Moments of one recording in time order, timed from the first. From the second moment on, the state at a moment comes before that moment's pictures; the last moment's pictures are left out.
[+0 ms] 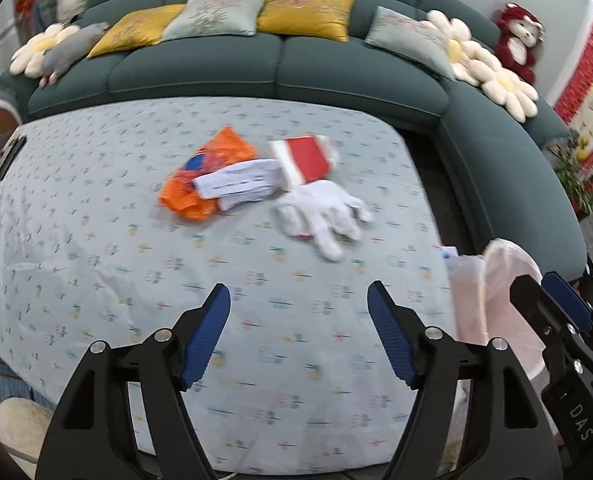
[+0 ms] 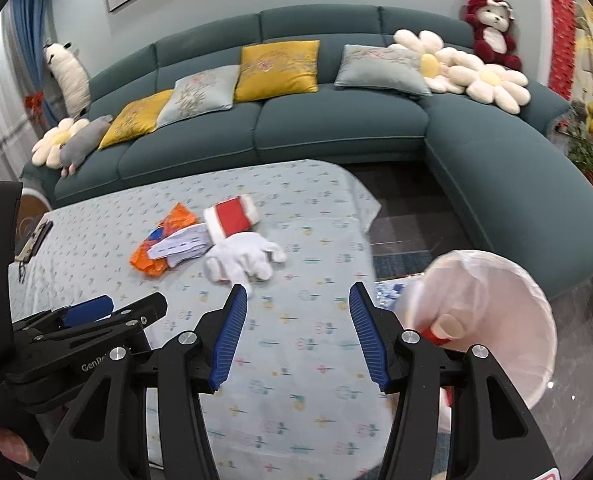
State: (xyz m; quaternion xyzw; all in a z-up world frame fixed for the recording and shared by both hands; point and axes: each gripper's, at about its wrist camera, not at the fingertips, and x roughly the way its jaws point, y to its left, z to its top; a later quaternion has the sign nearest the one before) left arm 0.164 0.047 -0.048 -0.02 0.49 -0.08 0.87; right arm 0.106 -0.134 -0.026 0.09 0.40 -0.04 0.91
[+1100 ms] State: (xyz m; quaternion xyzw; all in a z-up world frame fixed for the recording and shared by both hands) left arm 0.331 0.169 -0.146 -0.06 0.55 -0.06 0.83; right arm 0.299 0.002 -0.114 0.09 0.47 0.05 0.88
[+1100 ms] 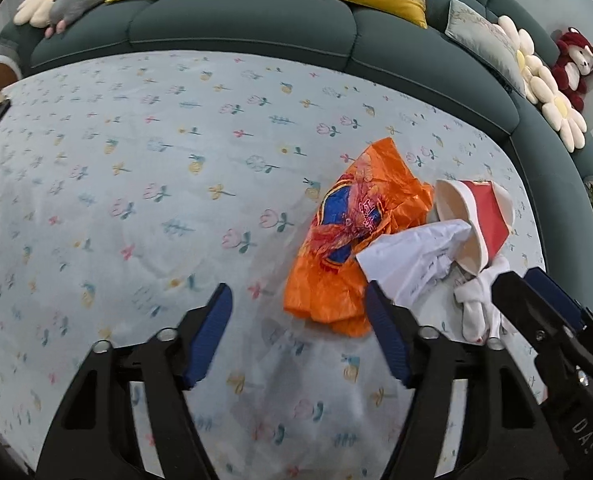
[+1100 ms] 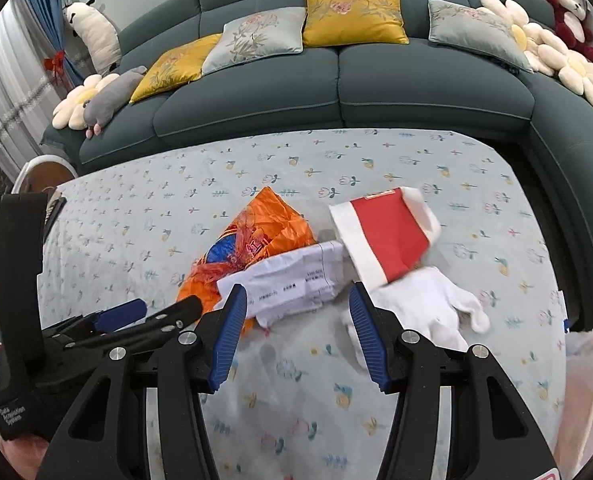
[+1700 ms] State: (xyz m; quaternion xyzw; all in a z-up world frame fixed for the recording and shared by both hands) left arm 0.322 0.165 -0.166 -0.06 0.55 -0.09 0.83; right arm 0.323 0.023 -0.165 0.12 0.51 0.08 0.85
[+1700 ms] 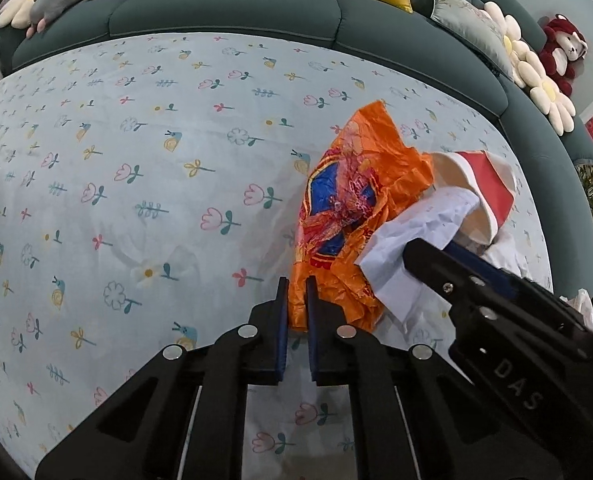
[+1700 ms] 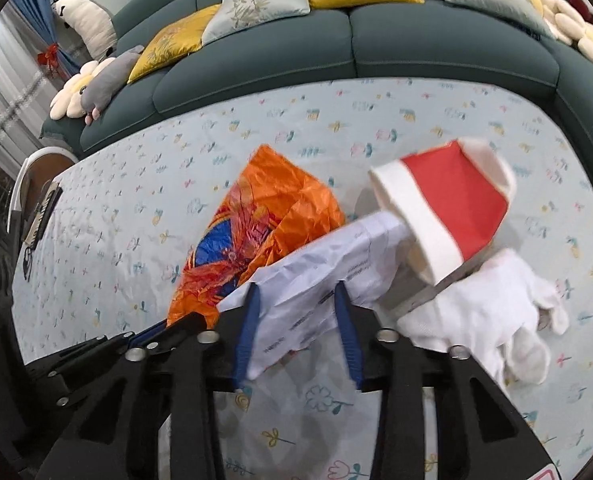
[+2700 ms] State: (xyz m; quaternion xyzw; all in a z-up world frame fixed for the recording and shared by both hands) left arm 0.187 0.055 -0.063 -0.04 0.51 -0.16 0.84; right arm 0.167 -0.102 -0.045 0.14 0.42 0.03 0.90
